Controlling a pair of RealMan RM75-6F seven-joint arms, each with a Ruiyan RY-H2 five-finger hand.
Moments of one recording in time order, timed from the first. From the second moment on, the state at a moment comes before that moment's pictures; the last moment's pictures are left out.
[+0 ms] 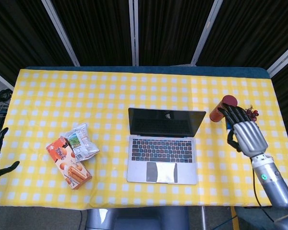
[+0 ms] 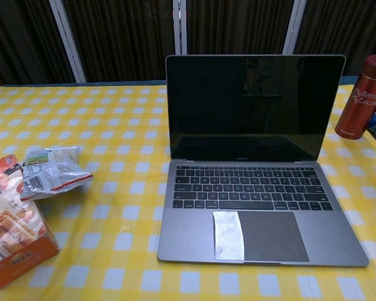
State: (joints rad) left arm -0.08 -1.18 -0.08 -1.54 1.45 1.51 0.06; right arm 0.42 -0.97 0.26 -1.78 -1.40 1.08 0.07
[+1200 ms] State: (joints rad) left arm -0.10 -1.20 -0.11 -1.50 1.39 1.48 0.05; right arm 0.91 -1.07 0.27 -1.75 -0.82 0.62 -0.05
